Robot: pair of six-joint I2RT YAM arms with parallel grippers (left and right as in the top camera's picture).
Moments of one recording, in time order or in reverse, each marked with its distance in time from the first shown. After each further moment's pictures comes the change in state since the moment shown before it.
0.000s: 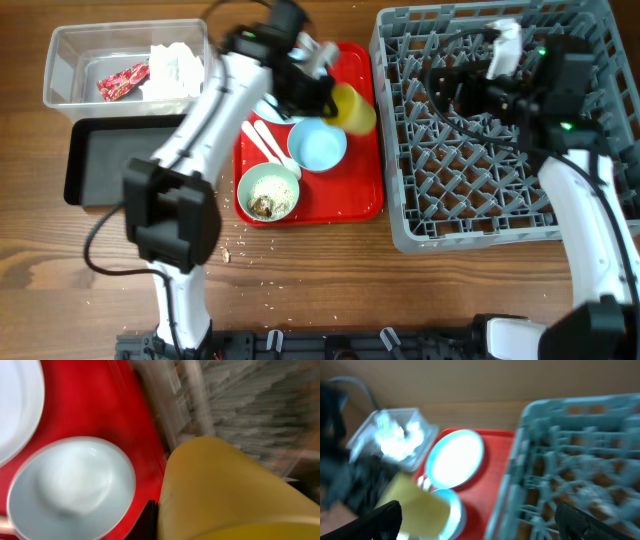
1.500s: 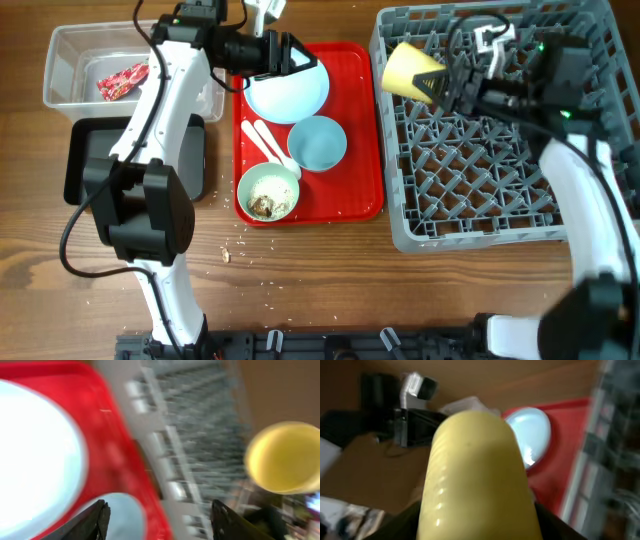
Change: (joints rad) left arm 0.199 0.000 0.000 0.205 0.213 0.024; right arm -0.049 0.050 0.016 -0.075 -0.281 0.177
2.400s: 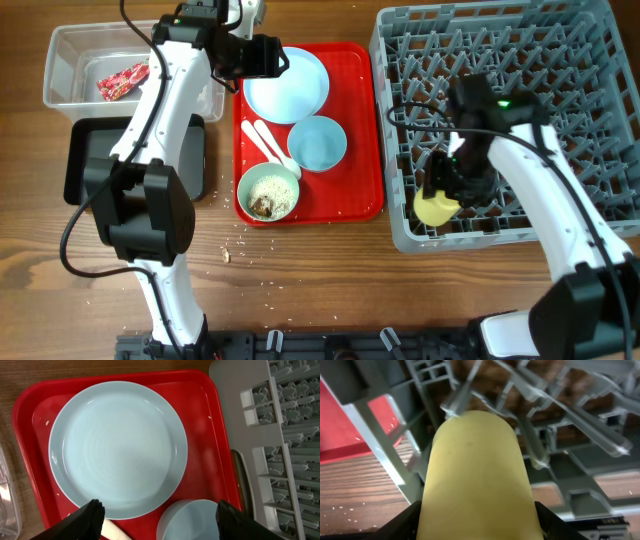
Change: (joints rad) left arm -0.001 0.000 0.000 -0.016 -0.458 0.000; right arm 0.300 0.076 0.114 -0.971 0.896 0.107
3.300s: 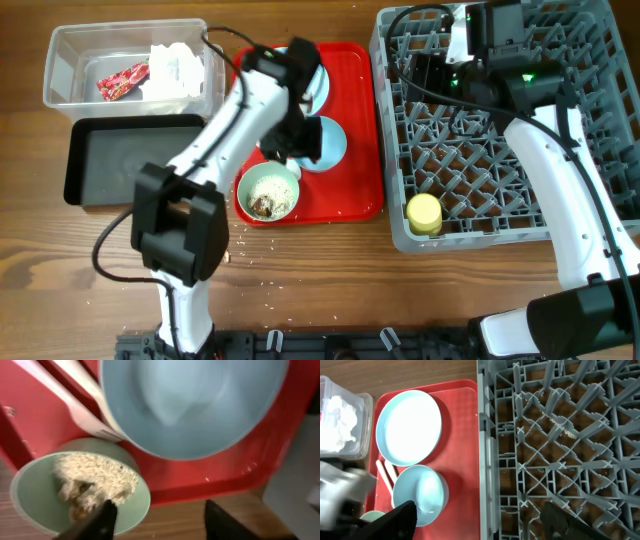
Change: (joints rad) left arm -0.316 -0.045 -0.172 -0.419 -0.248 -0.309; right arm -0.013 0.018 0.275 0.469 -0.057 -0.097
